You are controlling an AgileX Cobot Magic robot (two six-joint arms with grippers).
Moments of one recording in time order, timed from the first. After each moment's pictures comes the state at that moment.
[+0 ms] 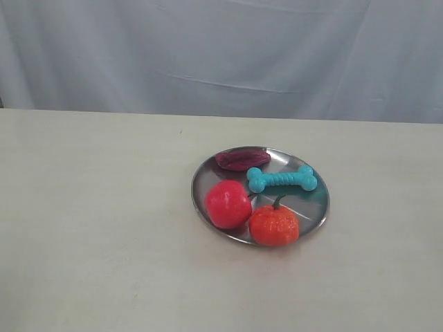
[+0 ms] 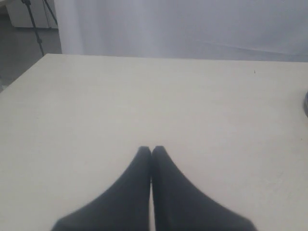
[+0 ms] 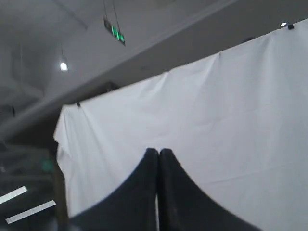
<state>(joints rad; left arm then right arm) 0.07 0.00 0.00 -0.03 0.35 0.02 -0.28 0.00 0.00 -0.06 -0.65 0.50</state>
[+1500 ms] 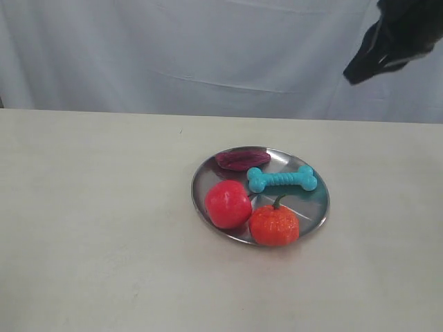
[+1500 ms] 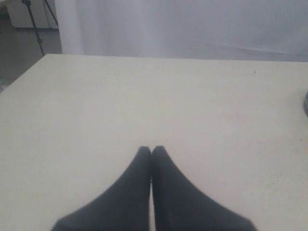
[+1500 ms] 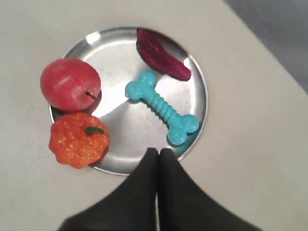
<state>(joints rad) 0.07 0.00 0.00 -0.03 0.35 0.02 -0.28 1.69 -1.66 0.32 1.15 -0.84</state>
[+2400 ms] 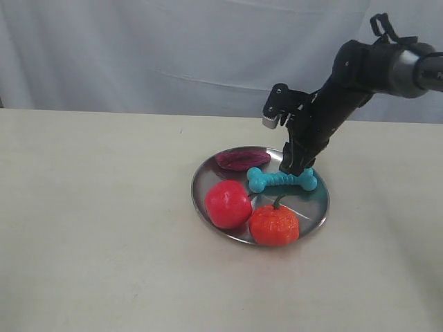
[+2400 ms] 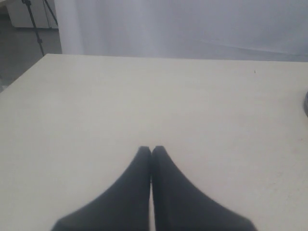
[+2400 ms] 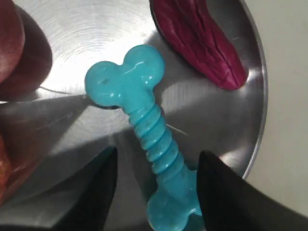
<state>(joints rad) 0.07 0.00 0.00 -0.03 0.35 0.02 -0.18 2.20 -1.74 0.24 0.87 -1.10</state>
